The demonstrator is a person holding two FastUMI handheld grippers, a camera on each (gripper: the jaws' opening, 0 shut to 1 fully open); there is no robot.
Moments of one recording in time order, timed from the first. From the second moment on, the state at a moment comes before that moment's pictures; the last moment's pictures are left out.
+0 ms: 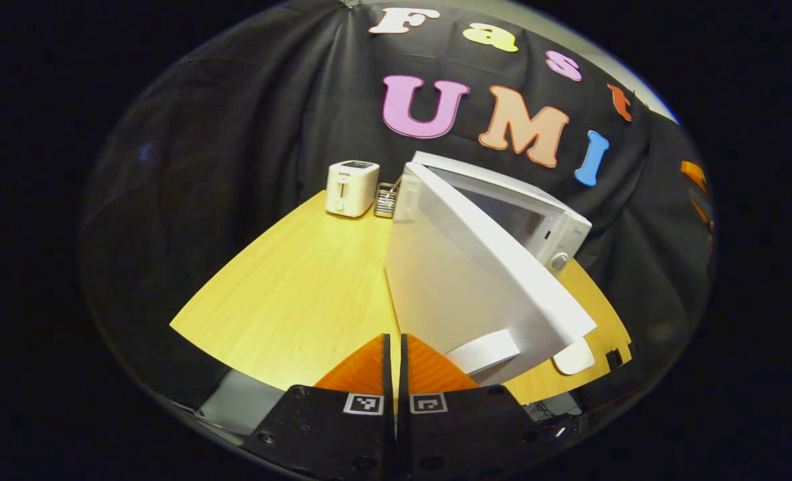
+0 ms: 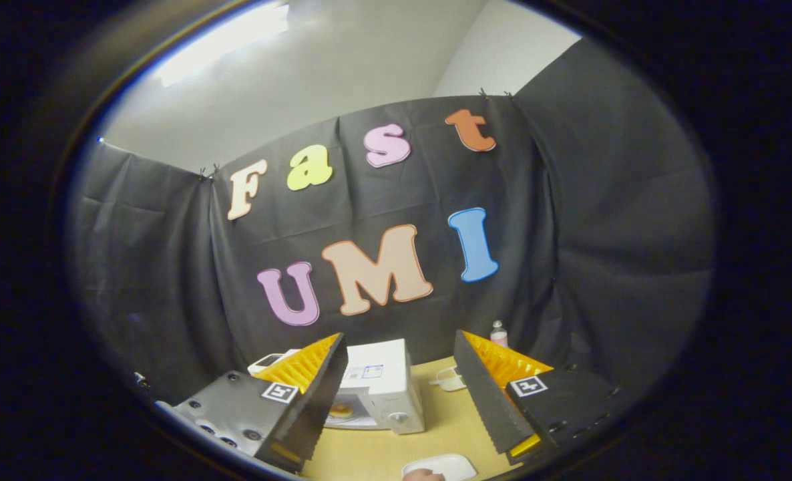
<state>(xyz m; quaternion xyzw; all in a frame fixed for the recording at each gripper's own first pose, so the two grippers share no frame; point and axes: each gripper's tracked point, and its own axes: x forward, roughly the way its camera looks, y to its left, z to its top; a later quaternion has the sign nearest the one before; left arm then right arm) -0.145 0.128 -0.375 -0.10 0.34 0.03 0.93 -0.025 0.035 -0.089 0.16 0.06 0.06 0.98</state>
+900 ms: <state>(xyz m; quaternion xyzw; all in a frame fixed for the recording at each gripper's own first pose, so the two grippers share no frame) -0.021 -0.027 -0.372 -0.06 0.33 -0.11 0.93 -0.077 -0.116 -0.084 0.17 0.05 -0.07 0.98</state>
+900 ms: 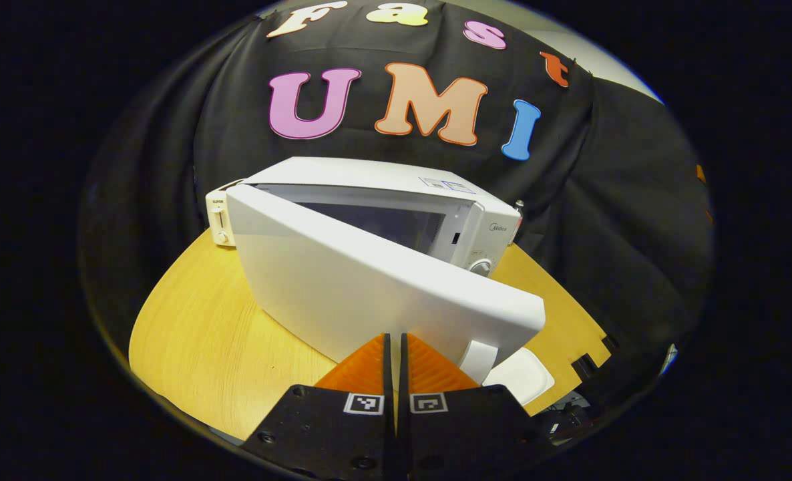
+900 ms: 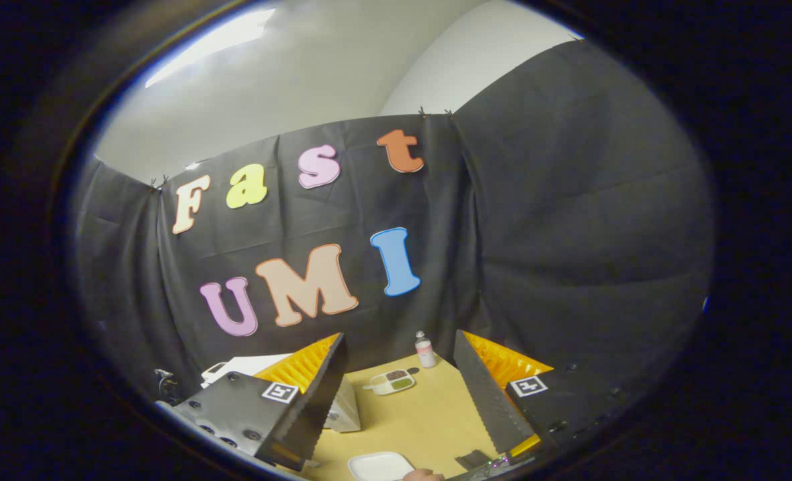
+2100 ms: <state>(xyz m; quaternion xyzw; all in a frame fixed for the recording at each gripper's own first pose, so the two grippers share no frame) 0.104 -0.073 -0.408 -0.02 0.36 -0.09 0.93 -0.059 -0.132 -0.061 0.09 0.02 0.01 1.00</state>
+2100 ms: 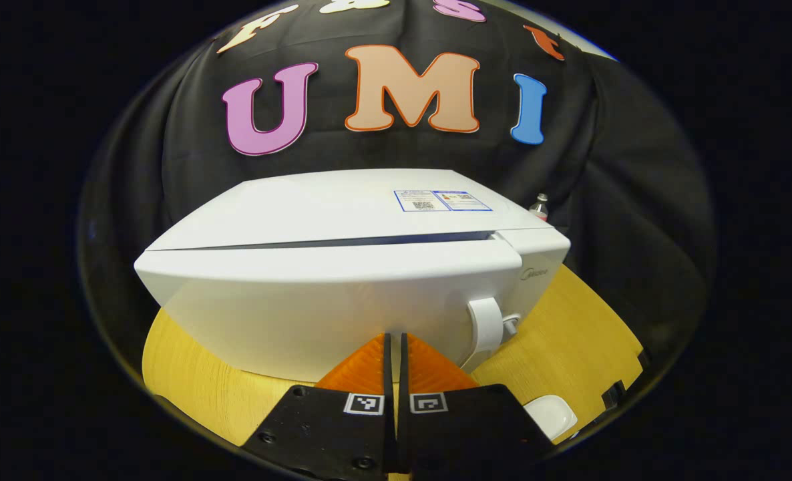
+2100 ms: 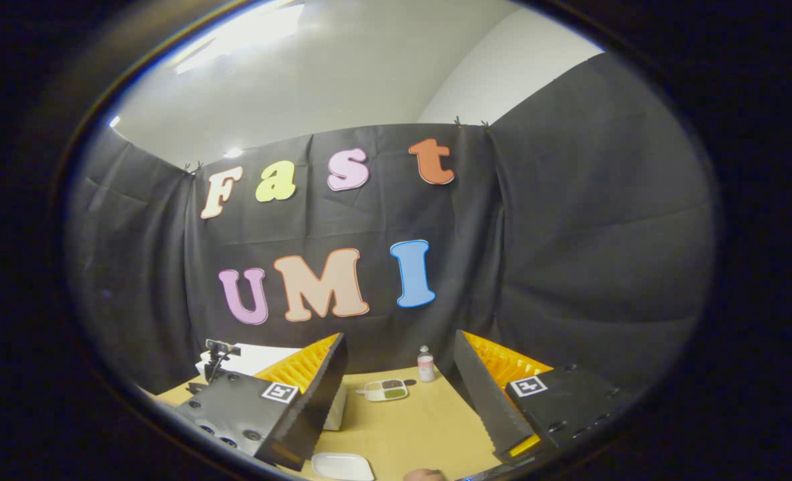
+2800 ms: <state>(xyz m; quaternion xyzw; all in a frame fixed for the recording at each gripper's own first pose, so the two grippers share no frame) 0.098 -0.083 -0.392 -0.05 0.33 -0.08 0.94 -0.052 -0.119 -0.071 0.02 0.04 0.03 1.00</state>
